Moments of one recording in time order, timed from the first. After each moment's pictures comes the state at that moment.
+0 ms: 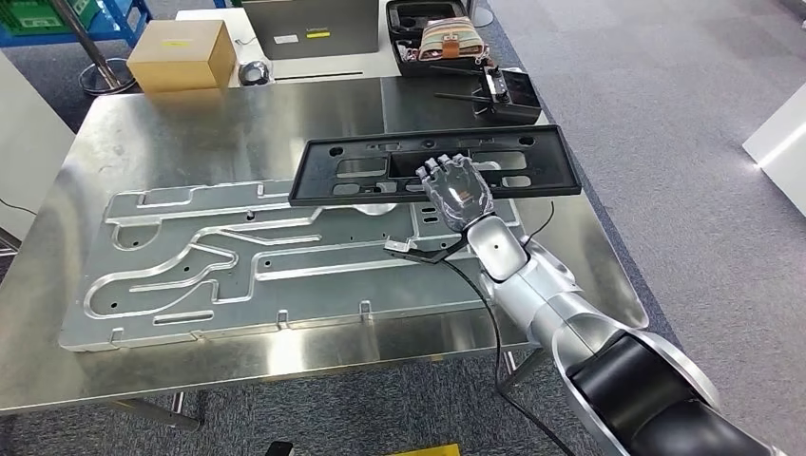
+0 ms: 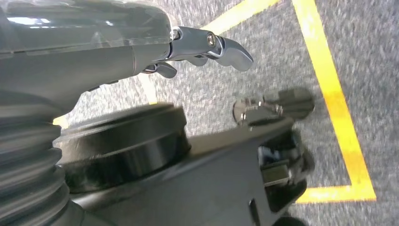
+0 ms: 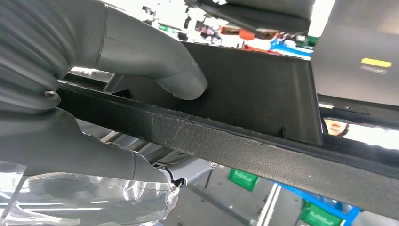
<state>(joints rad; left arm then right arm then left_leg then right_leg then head) -0.20 -0.13 -1.51 -0.13 1.38 0.24 -0.16 -0.96 0.03 0.72 -0.34 1.53 -0.70 0.18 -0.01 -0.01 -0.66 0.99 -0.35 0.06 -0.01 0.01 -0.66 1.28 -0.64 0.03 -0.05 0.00</state>
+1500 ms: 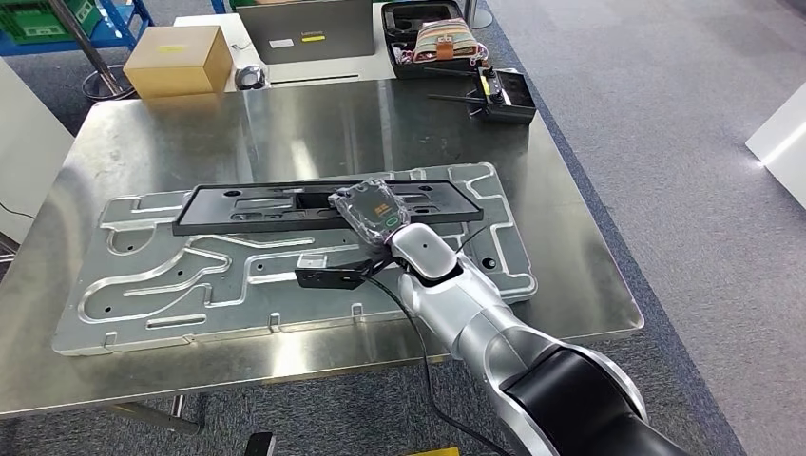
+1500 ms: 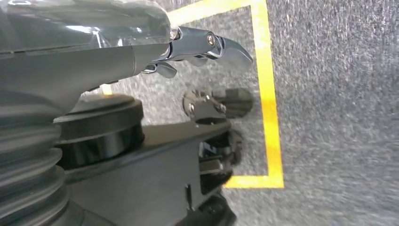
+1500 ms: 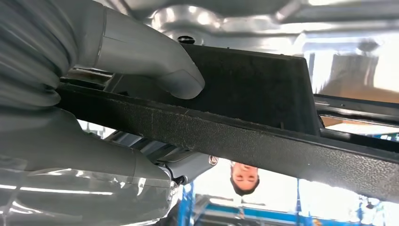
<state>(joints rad) -0.20 -0.14 -1.40 -0.13 1.51 0.22 -0.40 -0.95 0.33 0.48 -0.30 1.33 -0.40 -0.16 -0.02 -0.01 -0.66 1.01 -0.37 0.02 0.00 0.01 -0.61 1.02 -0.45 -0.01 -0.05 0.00</state>
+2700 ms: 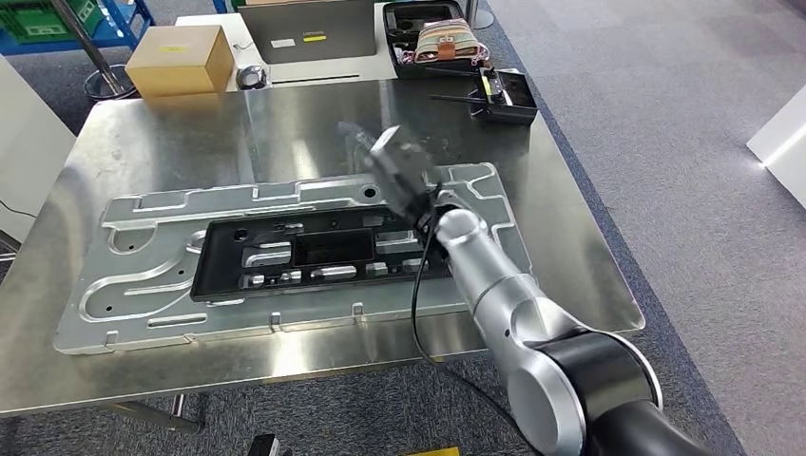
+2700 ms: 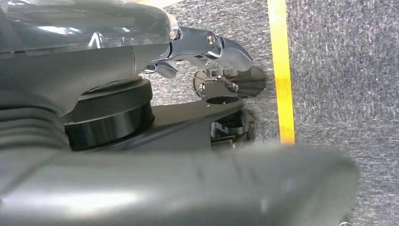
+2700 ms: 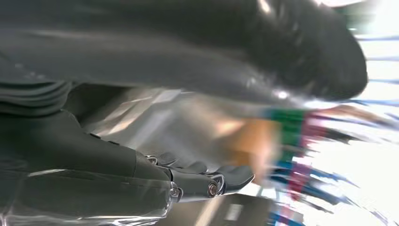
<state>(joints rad) -0.20 -0.14 -1.38 -0.13 1.50 0.13 -0.32 -1.04 0.32 -0.01 -0.34 0.37 0.36 -0.41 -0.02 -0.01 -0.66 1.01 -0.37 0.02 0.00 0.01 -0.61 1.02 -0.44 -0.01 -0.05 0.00</state>
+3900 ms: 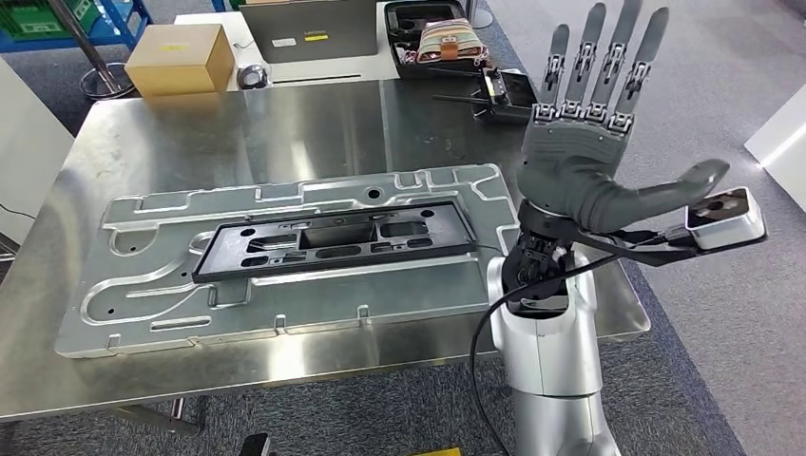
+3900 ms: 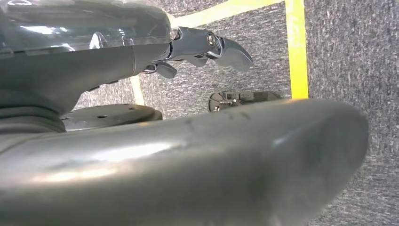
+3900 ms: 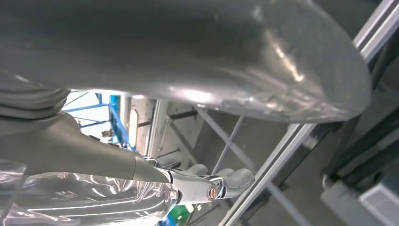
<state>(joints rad) -0.22 -0.11 -1.40 -0.13 1.51 0.23 -0.23 -0.53 0.29 0.13 -1.61 -0.68 0.42 -0.41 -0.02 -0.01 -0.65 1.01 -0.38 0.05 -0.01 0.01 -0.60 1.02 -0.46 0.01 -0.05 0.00</state>
